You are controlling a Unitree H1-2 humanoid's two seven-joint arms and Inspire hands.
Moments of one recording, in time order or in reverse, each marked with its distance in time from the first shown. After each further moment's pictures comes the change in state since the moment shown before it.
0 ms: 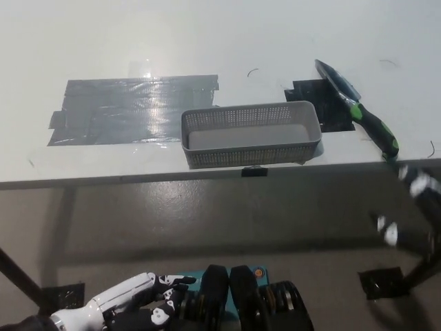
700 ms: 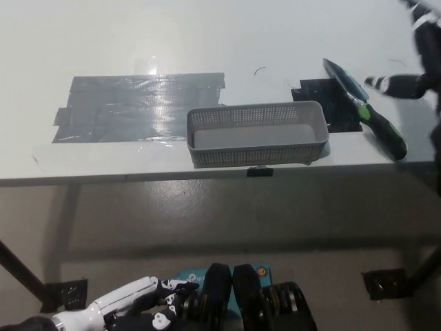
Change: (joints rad) left_arm -0.001 0.000 0.002 -0.009 0.000 0.012 -0.032; right_arm -0.549 0.130 0.011 0.512 -0.360 0.115 0.057
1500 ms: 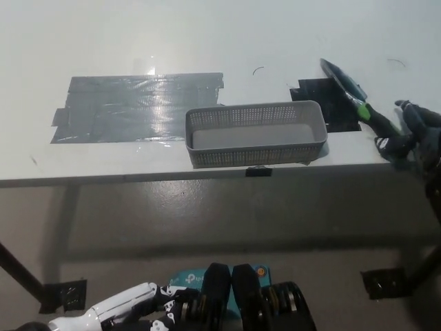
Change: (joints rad) left_arm 0.019 0.016 -0.001 -0.032 0.001 0.005 -0.006; right_arm -0.091 -0.033 0.095 0.593 -0.008 -0.025 0.054
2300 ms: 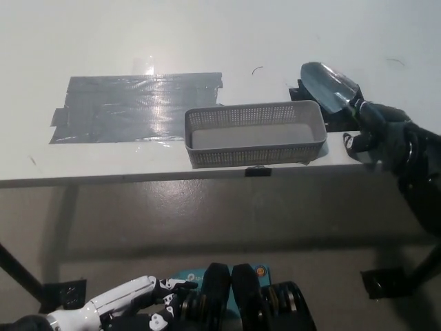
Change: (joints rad) left_arm -0.025 0.011 0.000 -0.002 -0.002 0.000 0.000; right_arm -0.061 0.026 0.146 0.031 0.041 -0.051 0.049
